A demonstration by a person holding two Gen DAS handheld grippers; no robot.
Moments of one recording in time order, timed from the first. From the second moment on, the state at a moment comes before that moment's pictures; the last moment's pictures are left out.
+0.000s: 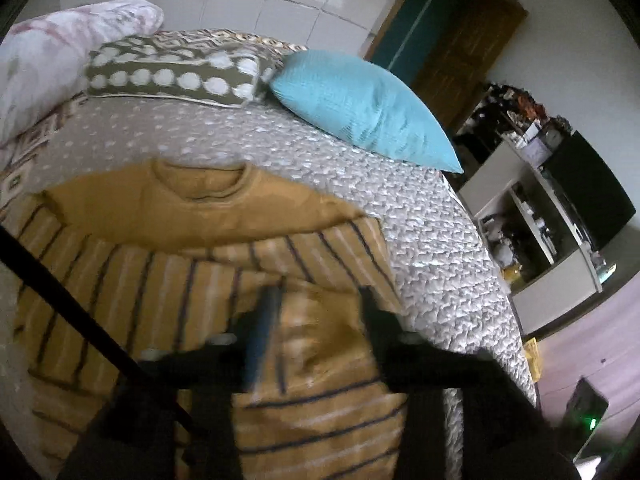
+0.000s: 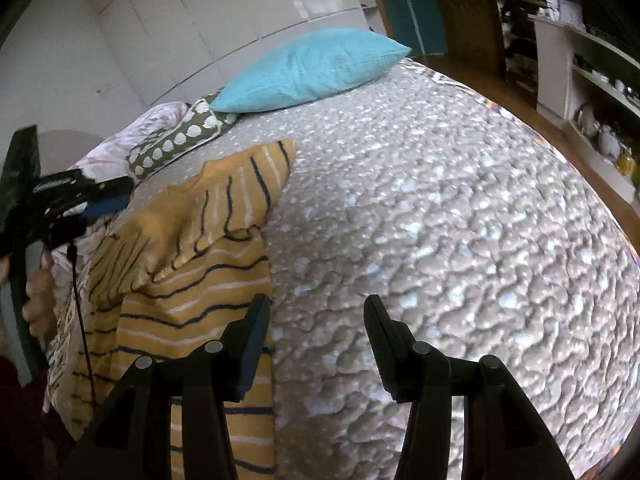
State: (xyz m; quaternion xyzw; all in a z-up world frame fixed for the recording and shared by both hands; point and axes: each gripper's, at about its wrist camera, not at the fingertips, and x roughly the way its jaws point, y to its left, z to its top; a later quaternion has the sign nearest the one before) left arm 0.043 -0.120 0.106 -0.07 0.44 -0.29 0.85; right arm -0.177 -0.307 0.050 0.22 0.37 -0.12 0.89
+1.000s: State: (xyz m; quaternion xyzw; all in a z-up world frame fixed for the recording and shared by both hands) left arm -0.065 0.149 0.021 -0.14 0.49 -0.12 0.85; right arm -0.061 -0.294 0.050 0.18 0.44 -0.07 0.87
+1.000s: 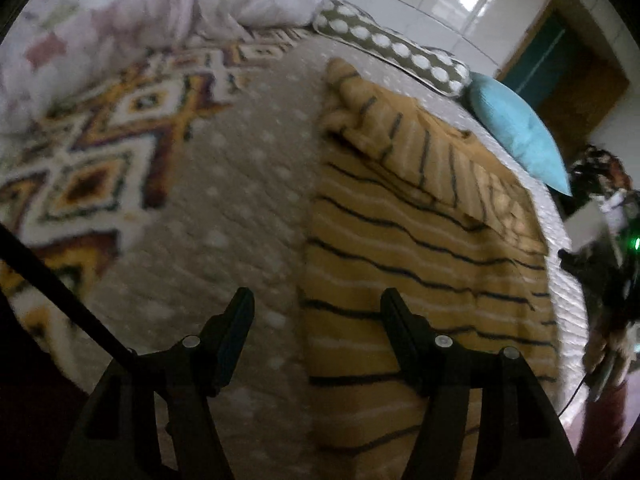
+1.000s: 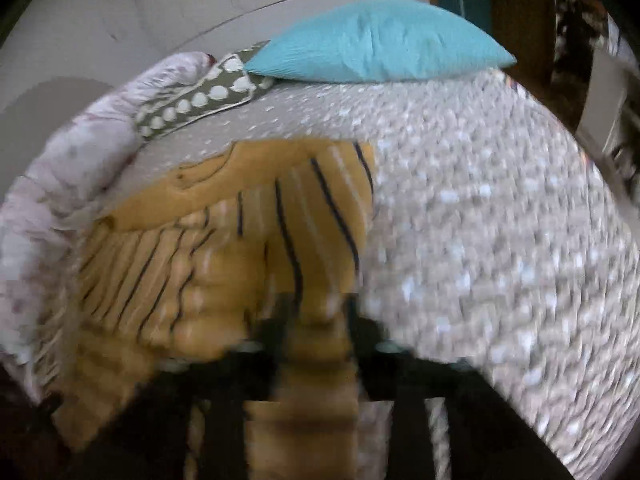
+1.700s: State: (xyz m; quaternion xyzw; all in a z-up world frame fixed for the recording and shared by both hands) left arm -0.134 0.126 0.003 -0.19 0.48 -0.23 0.83; right arm -0.227 -0.237 -0.016 0.40 0.43 0.12 0.80
